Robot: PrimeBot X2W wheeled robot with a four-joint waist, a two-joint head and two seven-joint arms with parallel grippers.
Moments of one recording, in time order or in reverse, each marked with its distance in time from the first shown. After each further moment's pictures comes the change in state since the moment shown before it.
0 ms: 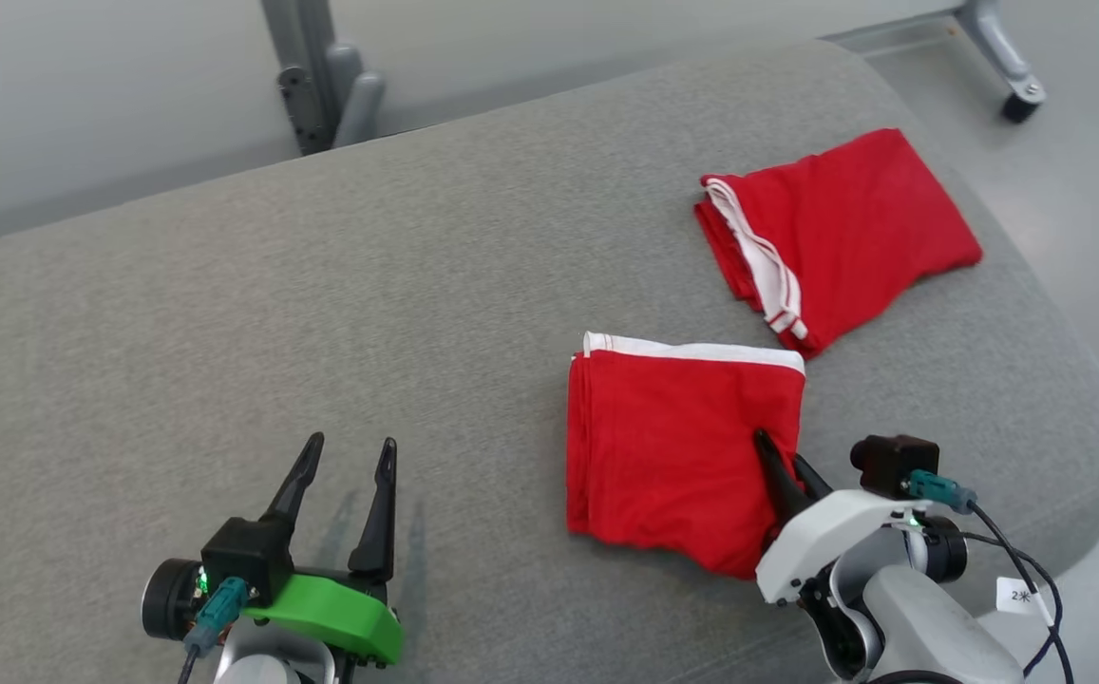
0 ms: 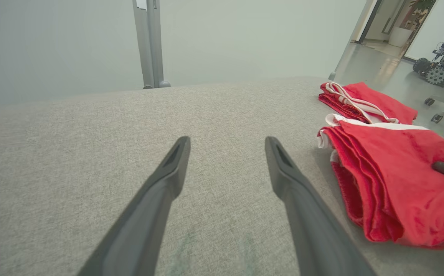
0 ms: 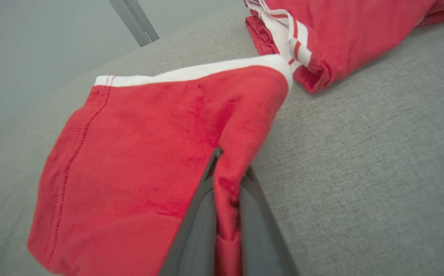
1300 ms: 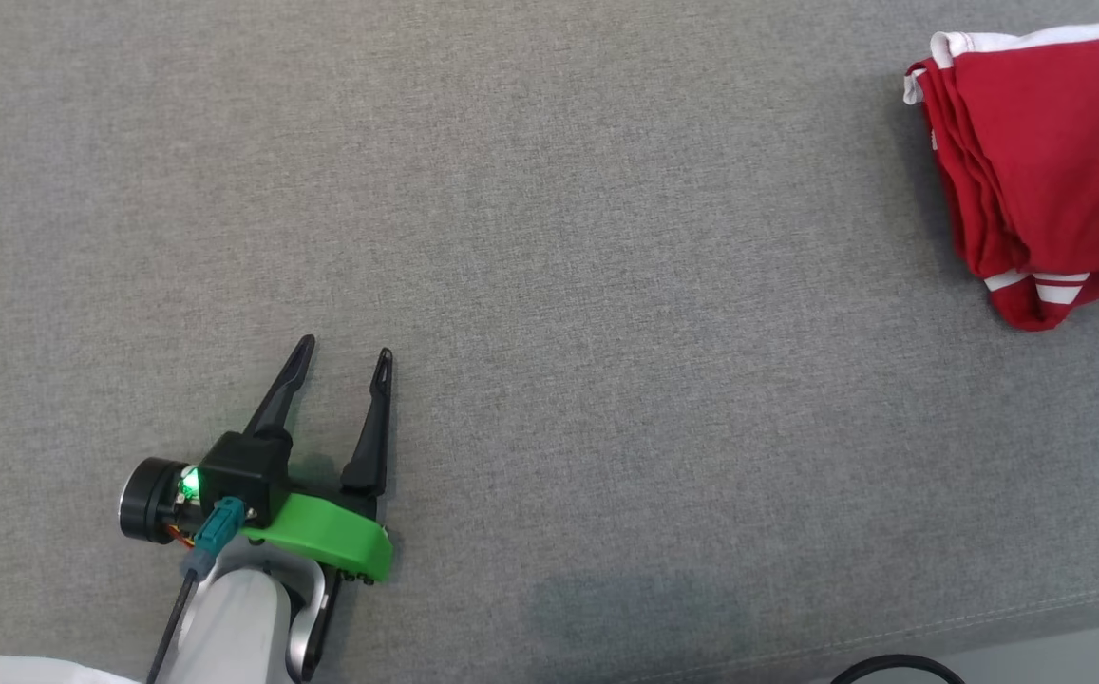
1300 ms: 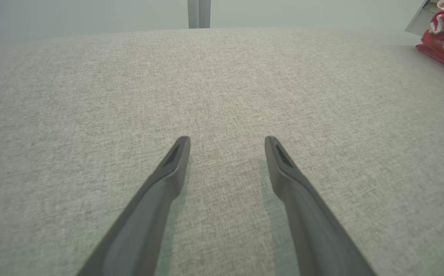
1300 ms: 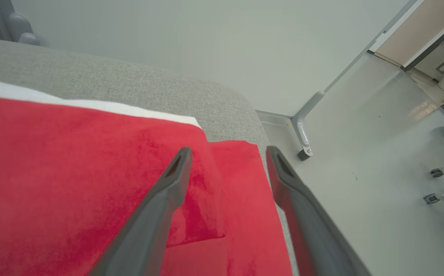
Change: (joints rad) left arm -0.145 0.019 -0.003 -0.004 0.084 -0.011 0.000; right arm -0.579 -0.423 -0.250 0.327 -0.413 0.001 0.000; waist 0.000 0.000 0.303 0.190
